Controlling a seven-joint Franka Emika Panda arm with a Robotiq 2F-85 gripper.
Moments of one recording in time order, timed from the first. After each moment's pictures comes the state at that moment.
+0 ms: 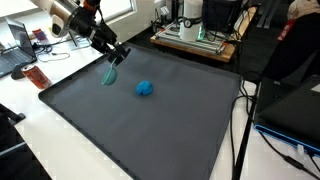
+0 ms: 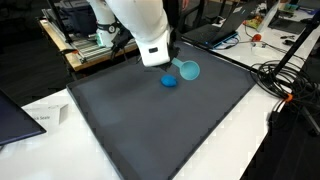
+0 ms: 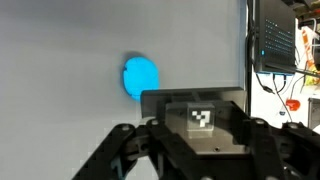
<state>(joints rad) -0.33 0.64 0.05 -1.44 0.47 1.55 -0.53</state>
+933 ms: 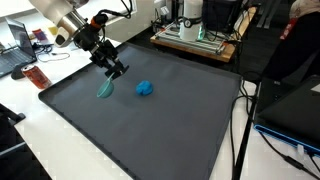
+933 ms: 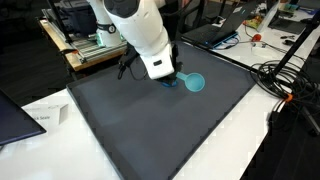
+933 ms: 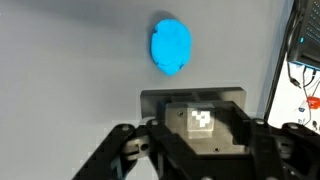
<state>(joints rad) -0.32 0.66 0.07 -1.53 0.49 1.81 -0.69</state>
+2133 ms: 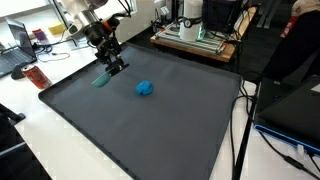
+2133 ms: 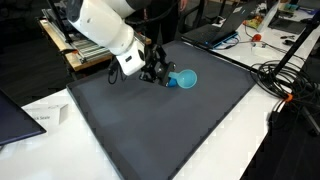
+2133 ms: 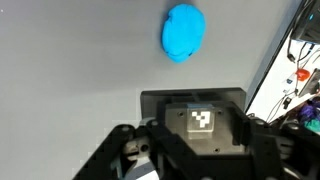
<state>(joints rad) -0.36 0.48 0.03 -1.88 0.79 2.08 -1.05</state>
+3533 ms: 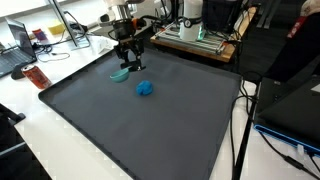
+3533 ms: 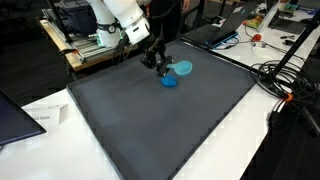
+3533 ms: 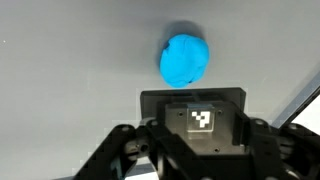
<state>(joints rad) -0.16 0.21 0.03 -2.34 0.94 2.61 -1.20</state>
